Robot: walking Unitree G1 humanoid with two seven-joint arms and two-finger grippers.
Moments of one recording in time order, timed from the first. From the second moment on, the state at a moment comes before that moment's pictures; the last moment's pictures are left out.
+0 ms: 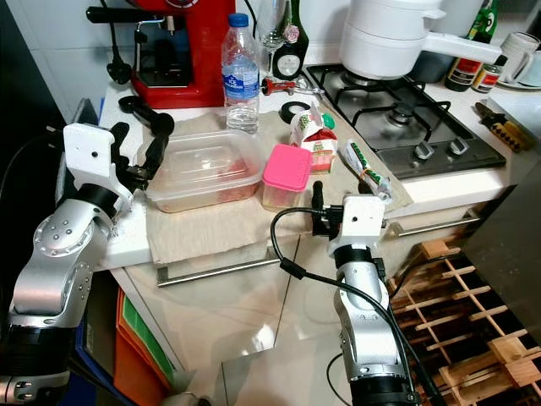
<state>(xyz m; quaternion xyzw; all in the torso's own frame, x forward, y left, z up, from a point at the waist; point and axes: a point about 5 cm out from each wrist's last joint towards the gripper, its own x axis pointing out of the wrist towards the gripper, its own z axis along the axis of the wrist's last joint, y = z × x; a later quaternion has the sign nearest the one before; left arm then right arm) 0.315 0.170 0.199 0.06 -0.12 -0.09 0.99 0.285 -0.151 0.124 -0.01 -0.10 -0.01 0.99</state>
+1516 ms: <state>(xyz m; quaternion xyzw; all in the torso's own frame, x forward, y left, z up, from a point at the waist) 0.324 0.163 0.210 -0.05 -0.09 -0.09 0.99 0.285 -0.146 0.124 -0.02 -0.11 0.00 0.99</state>
